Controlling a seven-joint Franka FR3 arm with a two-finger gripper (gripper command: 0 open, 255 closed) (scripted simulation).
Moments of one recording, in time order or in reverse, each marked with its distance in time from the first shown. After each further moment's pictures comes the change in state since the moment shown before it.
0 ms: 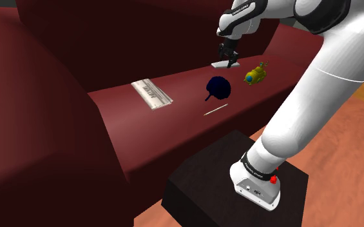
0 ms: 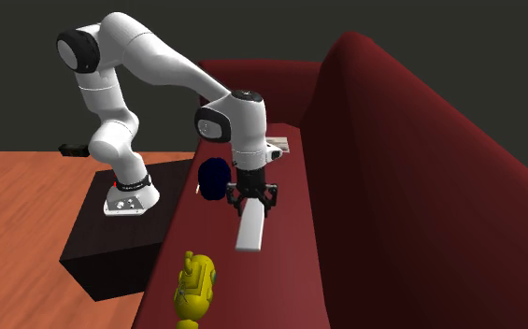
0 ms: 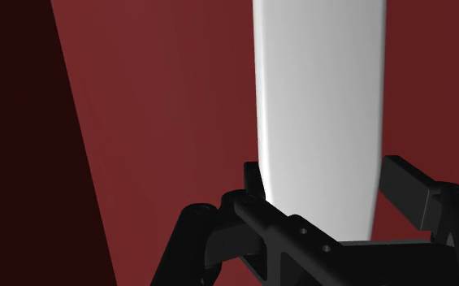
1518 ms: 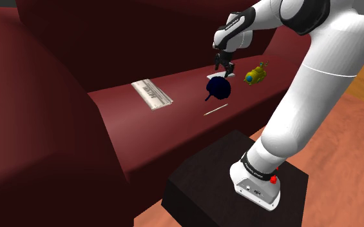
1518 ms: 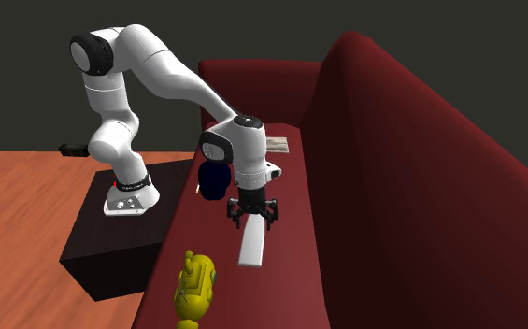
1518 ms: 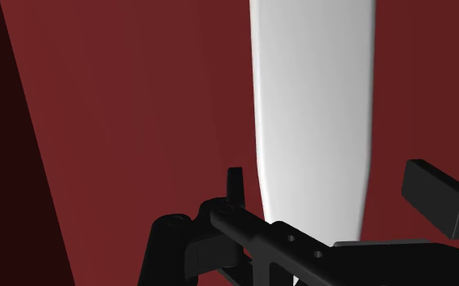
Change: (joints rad) arm -0.014 0.096 0.007 -0.077 0.052 0.162 -0.019
